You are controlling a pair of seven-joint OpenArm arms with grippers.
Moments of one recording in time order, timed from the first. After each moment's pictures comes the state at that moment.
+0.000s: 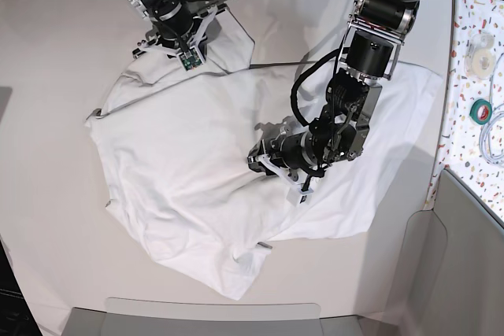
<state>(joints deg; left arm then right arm) -23.9 -6.4 18.1 59.5 -49.9 1.2 44.5 -29.8 5.4 -10.5 108.2 -10.5 14.0 -35.1</state>
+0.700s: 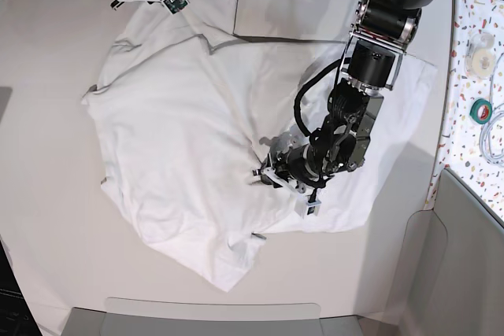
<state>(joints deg) -27.2 -6.5 18.3 58.7 -47.0 3.2 42.4 -45.2 15.5 -10.2 120.6 -10.9 15.6 -44.1</state>
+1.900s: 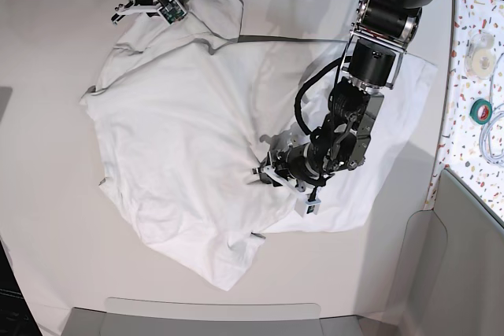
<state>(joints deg) -27.0 -6.5 18.3 58.7 -47.1 3.2 42.0 -41.4 17.3 -7.3 118.9 -7.4 16.7 -32.6</state>
